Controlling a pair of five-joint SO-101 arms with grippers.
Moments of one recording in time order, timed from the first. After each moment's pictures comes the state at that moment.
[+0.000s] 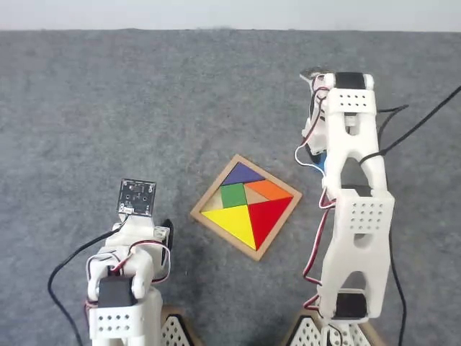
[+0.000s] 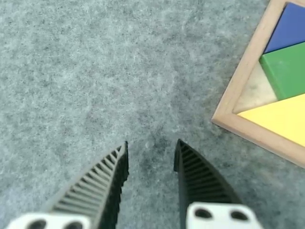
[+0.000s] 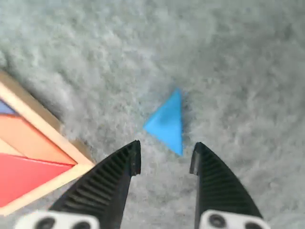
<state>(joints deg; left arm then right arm) -9.4 -103.1 96.9 72.0 -4.0 -3.5 46.6 -44.7 100.4 20.1</state>
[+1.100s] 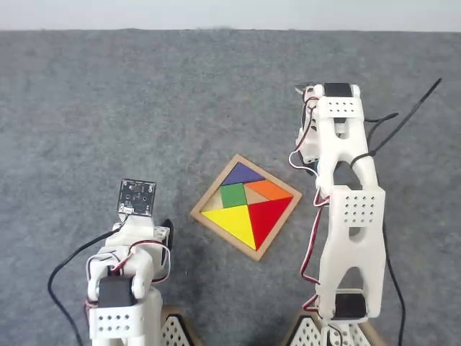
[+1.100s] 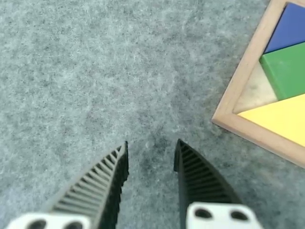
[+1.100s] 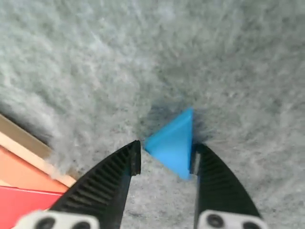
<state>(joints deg) -9.4 -103.1 96.9 72.0 -4.0 -5.0 54.3 -44.7 98.1 14.3</state>
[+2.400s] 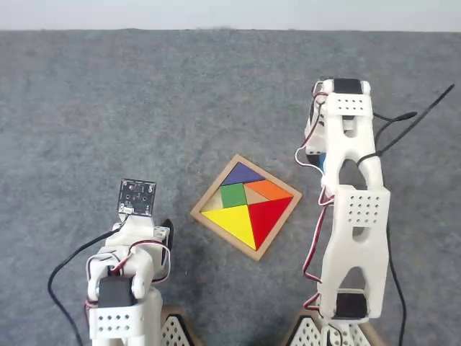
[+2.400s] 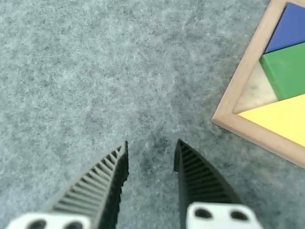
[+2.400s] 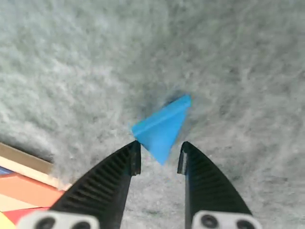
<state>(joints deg) -9.4 -103.1 96.9 72.0 -4.0 -2.8 53.9 -49.0 100.5 -0.3</state>
